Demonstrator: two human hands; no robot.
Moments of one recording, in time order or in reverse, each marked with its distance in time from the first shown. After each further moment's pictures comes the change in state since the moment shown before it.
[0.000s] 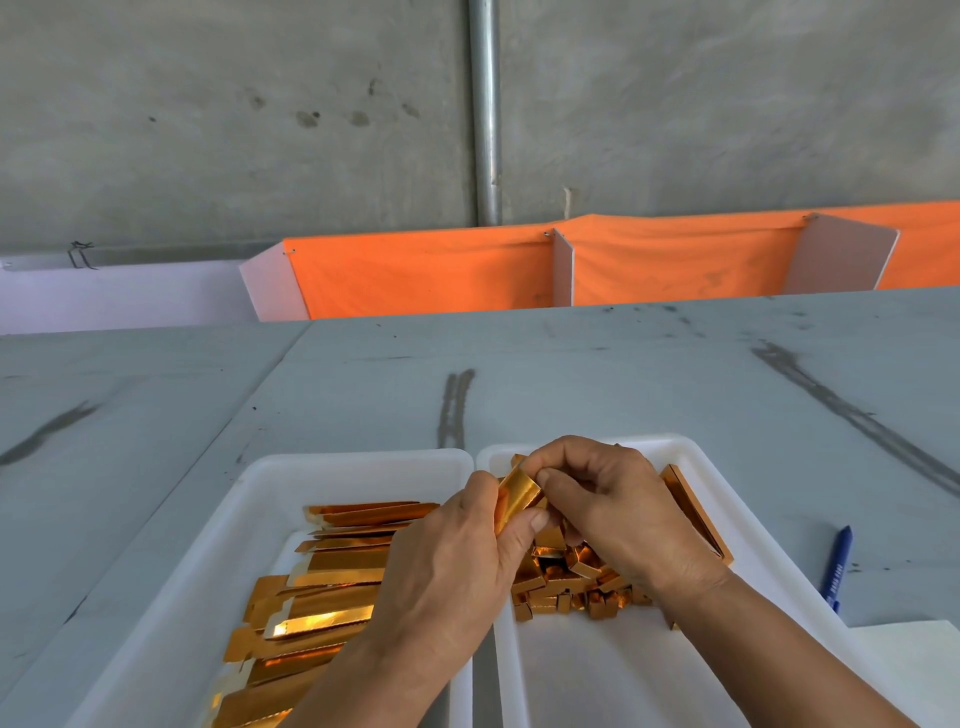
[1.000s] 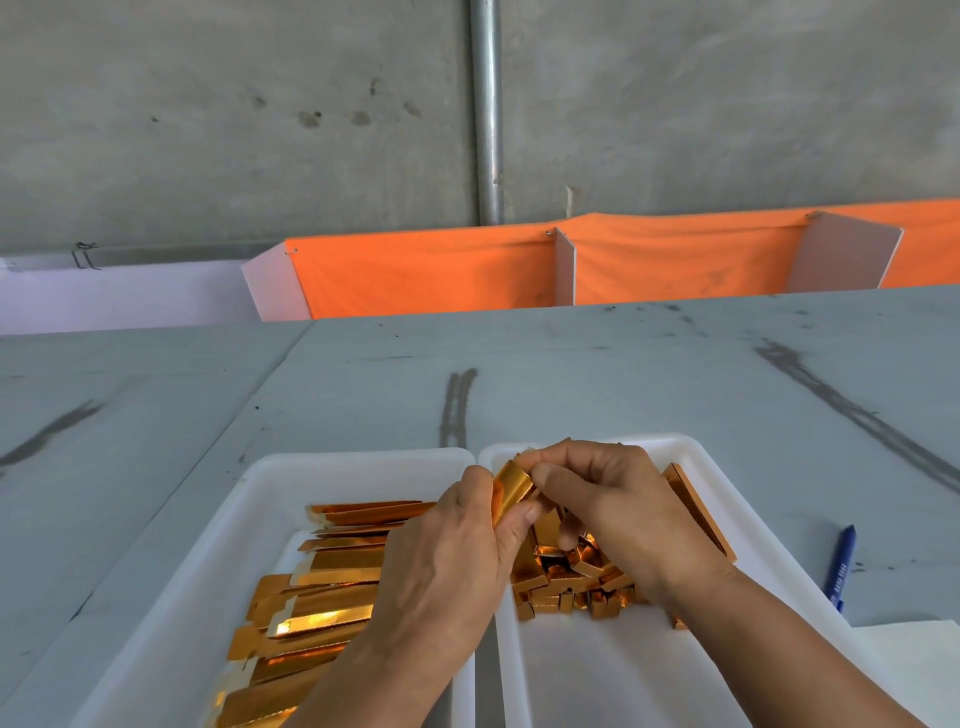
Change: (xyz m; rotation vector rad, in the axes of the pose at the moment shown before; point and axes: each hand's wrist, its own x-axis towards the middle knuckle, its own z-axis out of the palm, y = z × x) left_hand 0.002 -0.002 0.003 0.066 0.037 -0.050; right_hand -0.002 -0.005 -0.002 0.206 -0.046 0.113
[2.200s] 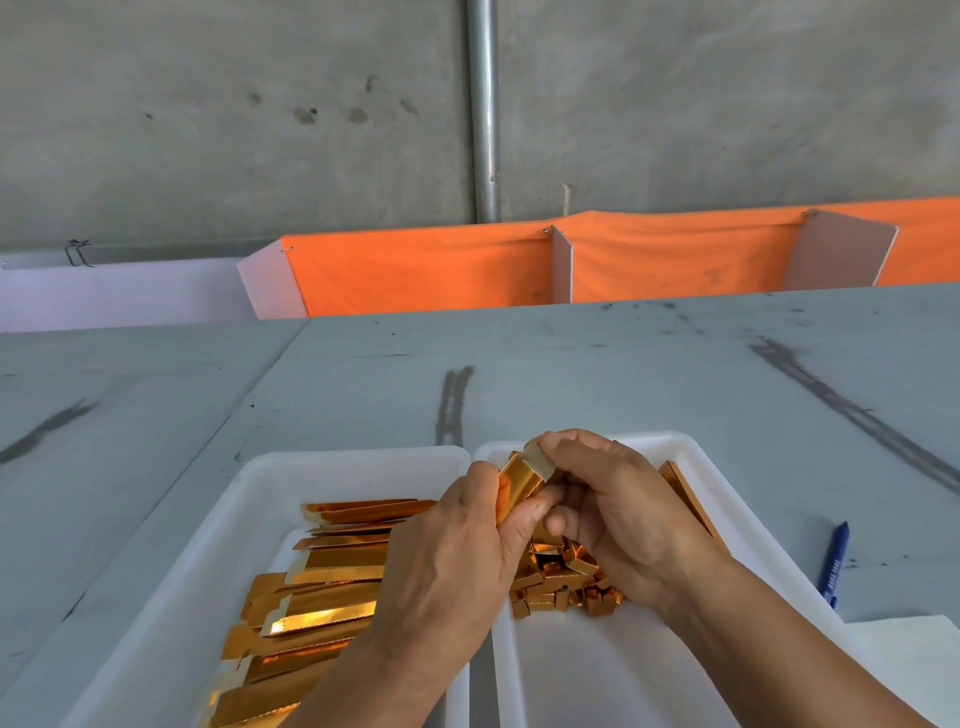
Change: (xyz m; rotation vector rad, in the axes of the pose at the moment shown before) left_hand -0.003 0.004 -0.001 -0.064 0.079 0.045; right_hand 0.007 0.001 0.002 0.576 -0.056 0.174
